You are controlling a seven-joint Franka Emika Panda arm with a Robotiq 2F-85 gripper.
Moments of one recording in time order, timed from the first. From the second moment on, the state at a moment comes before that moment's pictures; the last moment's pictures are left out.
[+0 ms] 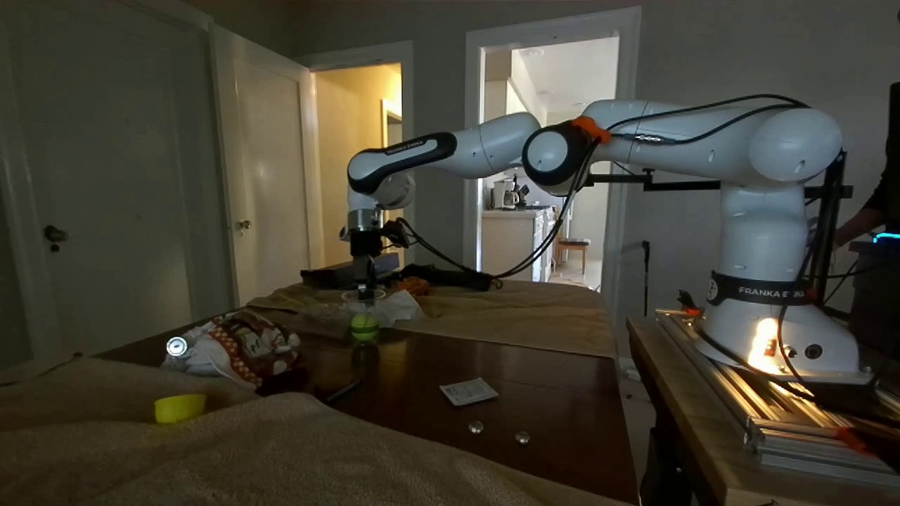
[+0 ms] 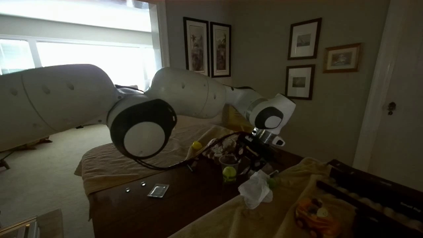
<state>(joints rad) -0.23 1.33 0.16 -0.54 0.19 1.61 -0.46</state>
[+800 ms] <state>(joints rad) -0.19 1.26 0.22 -0.41 0.19 1.58 -0.53</state>
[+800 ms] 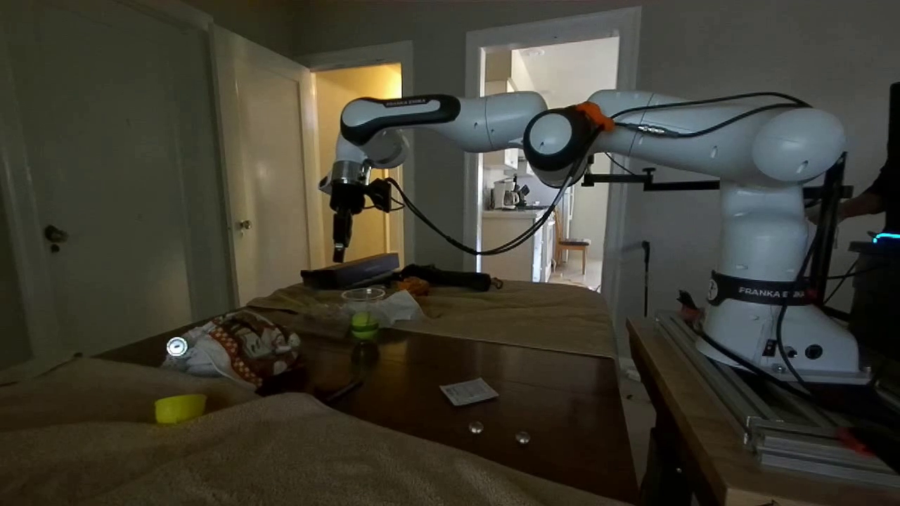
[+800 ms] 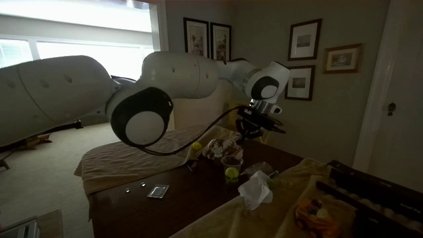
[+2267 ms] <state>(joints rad) -0.27 1.33 0.23 -0.43 0.21 1.44 -0.46</state>
